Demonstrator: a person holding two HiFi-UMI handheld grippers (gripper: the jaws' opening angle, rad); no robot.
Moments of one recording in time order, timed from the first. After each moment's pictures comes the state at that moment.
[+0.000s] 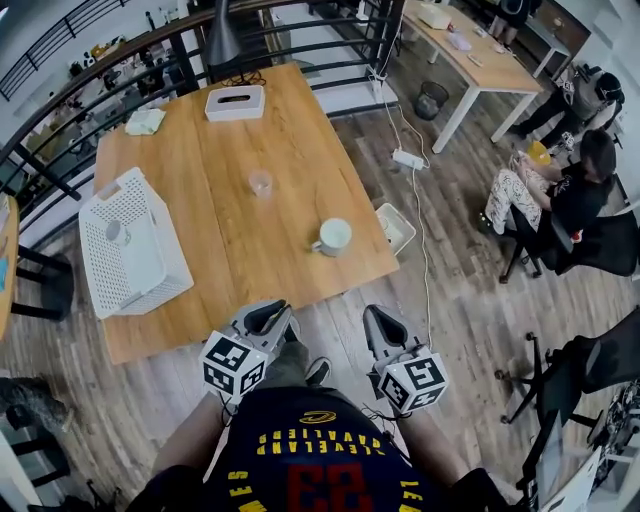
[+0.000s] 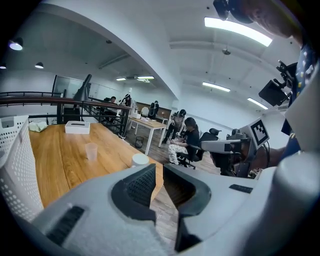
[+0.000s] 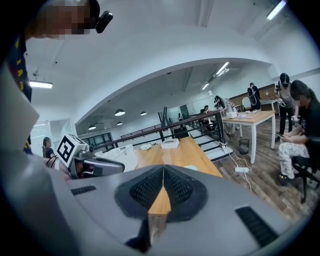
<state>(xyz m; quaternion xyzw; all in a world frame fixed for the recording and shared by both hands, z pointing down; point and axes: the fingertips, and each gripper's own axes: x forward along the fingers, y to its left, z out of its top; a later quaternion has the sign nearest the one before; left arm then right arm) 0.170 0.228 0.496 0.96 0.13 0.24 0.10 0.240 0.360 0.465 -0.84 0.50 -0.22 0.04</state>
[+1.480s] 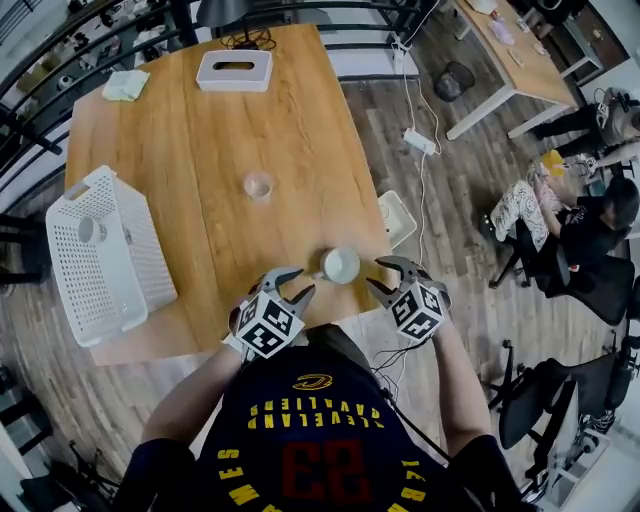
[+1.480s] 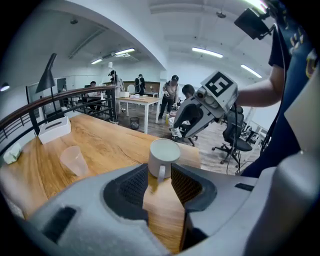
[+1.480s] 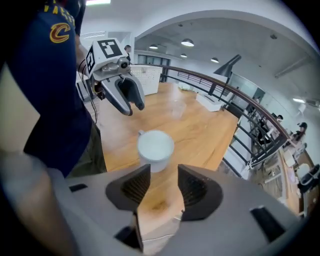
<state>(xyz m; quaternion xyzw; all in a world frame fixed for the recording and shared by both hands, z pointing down) 0.315 0.192 0.620 0.91 0.20 0.37 -0.01 0.404 0.276 0.617 -0.55 0.67 -0.24 -0.43</state>
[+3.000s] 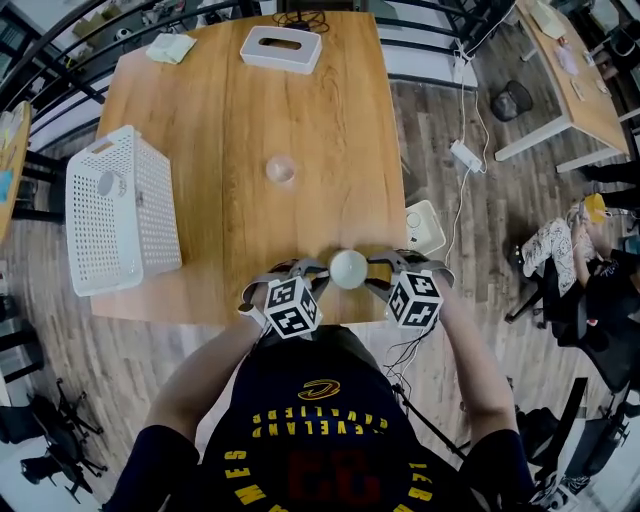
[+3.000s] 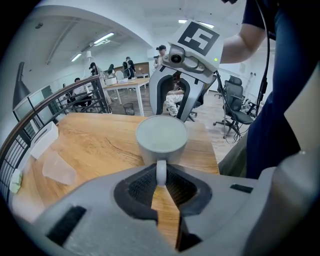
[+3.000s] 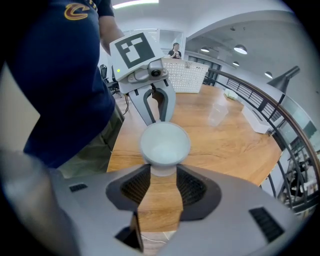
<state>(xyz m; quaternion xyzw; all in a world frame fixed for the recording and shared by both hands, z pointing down) 0.343 0.209 0.694 0.86 0.22 0.45 -0.11 0.394 0.244 0.661 -0.33 0.80 -0.15 -0.48</state>
